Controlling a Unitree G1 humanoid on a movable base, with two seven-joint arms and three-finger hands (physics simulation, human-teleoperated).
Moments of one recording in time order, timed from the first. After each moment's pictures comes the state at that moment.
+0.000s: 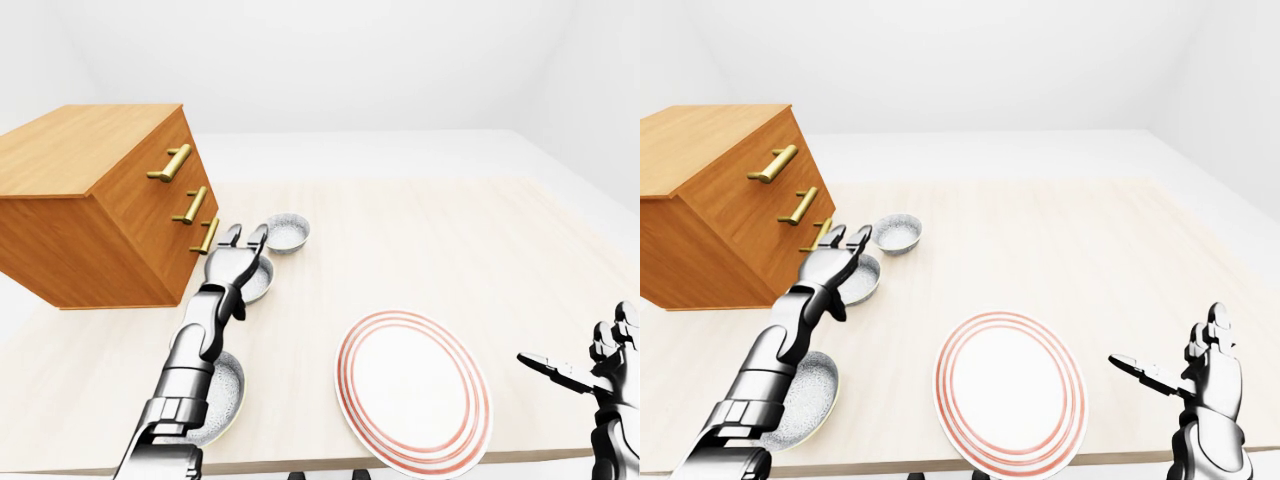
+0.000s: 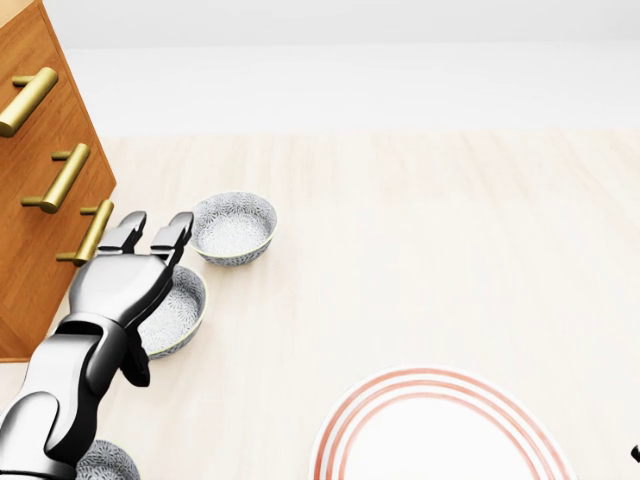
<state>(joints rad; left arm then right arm) -0.45 0.27 0.01 0.42 1.26 -0.09 -0.16 0.14 -0.26 -0.70 0.16 0.14 -0.09 0.13</state>
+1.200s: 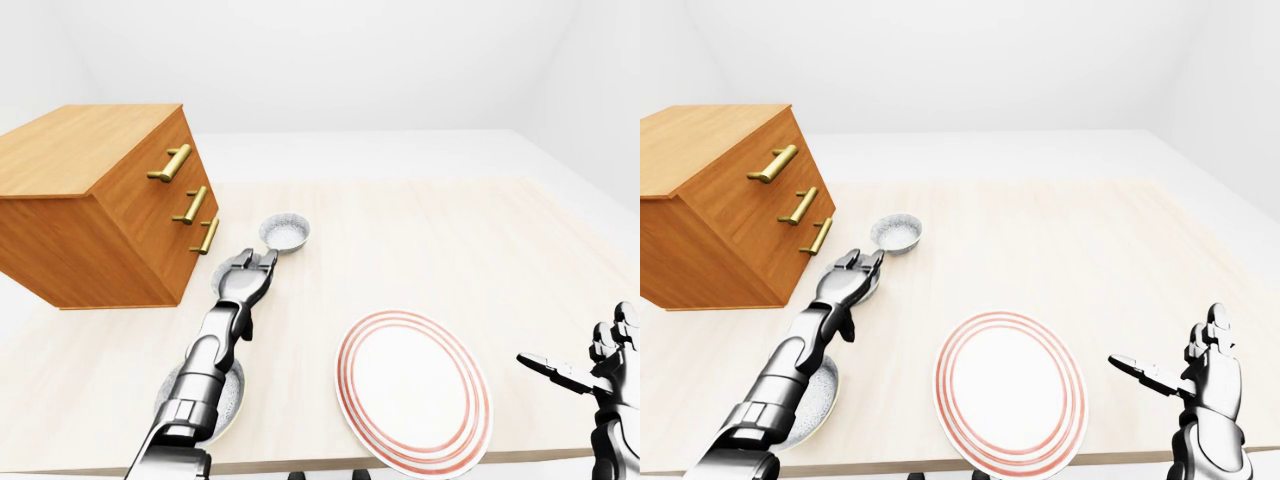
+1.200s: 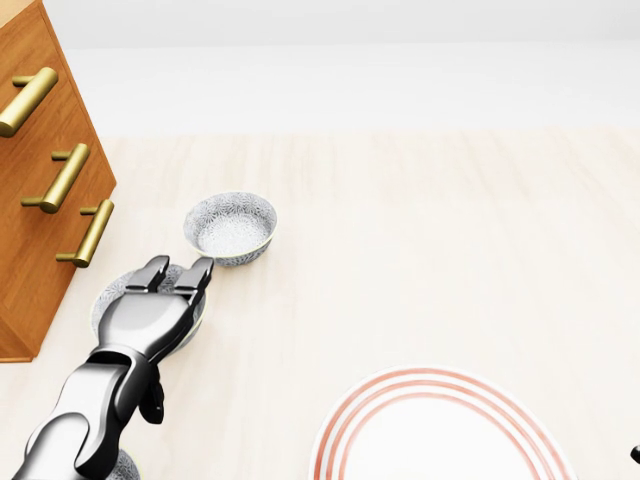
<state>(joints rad) -0.44 0.23 -0.05 0.58 1.30 -0.09 -0.11 0.14 -0.26 -0.70 0.17 0.14 -0.09 0.13</state>
